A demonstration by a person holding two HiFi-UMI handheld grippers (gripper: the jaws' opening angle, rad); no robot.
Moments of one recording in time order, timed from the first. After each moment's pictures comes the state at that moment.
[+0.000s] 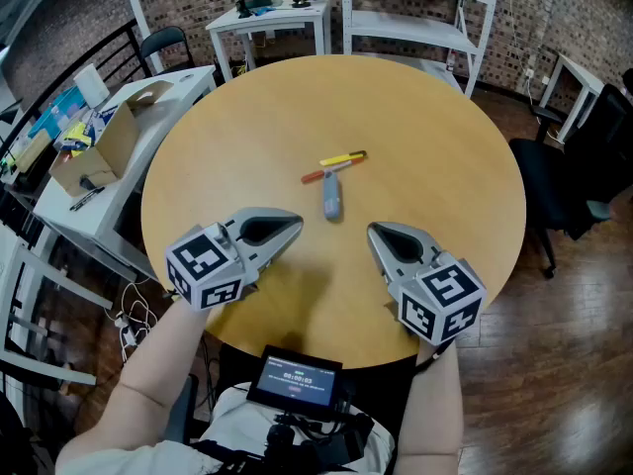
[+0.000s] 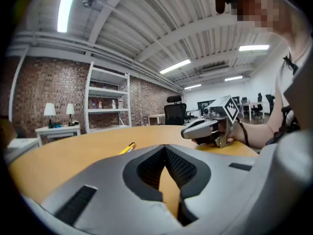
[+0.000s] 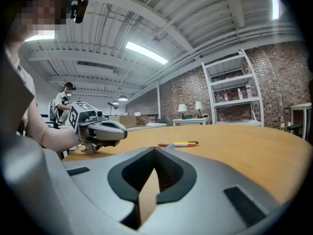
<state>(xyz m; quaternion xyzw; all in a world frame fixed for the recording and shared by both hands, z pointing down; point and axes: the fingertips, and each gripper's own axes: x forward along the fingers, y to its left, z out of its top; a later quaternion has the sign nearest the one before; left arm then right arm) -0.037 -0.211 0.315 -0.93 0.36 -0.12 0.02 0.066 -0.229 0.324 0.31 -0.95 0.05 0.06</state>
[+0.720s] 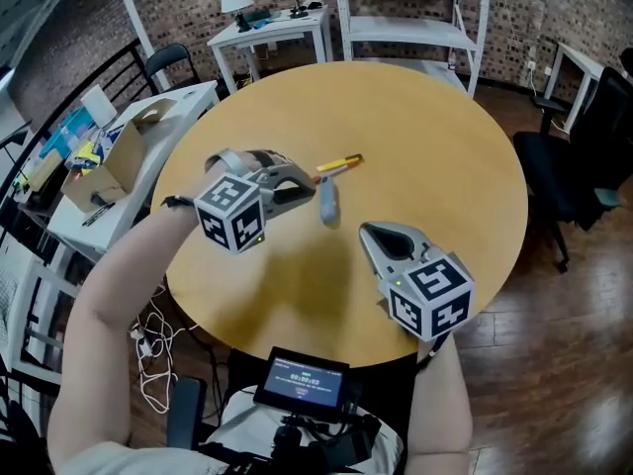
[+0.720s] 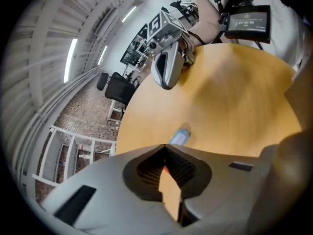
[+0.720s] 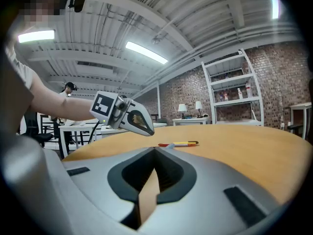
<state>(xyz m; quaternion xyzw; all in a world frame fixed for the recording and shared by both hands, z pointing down) -0.014 -0.273 0.338 -0.73 0.08 -0.51 0.44 0.065 -0.227 0.326 0.31 -0.95 0.05 0.07</state>
